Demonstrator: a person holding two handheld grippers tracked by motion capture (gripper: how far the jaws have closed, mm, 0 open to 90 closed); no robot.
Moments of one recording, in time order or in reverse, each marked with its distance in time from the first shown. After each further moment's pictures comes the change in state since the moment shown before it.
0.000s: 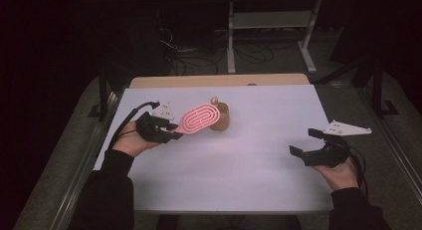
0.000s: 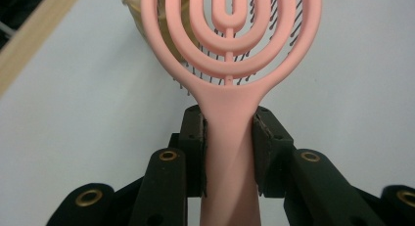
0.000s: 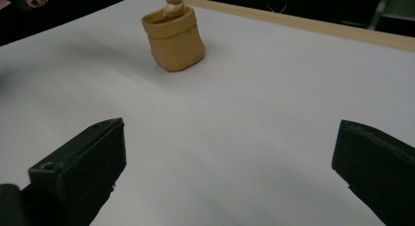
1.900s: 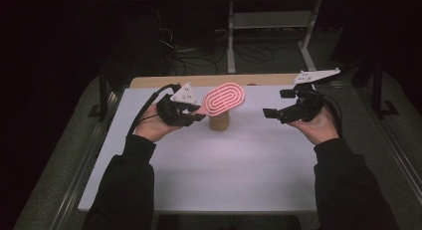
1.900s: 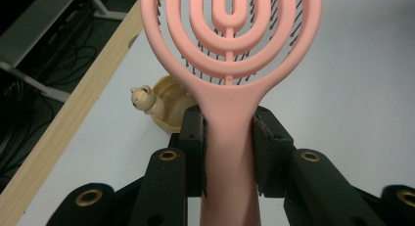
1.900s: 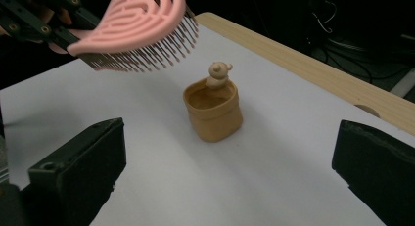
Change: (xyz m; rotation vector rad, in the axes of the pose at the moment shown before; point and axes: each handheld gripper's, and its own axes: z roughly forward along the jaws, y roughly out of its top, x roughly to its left) left arm -0.005 0.067 0.009 -0.128 0.060 0.090; right arm 0.022 0.134 0.046 0.078 0.152 -0.098
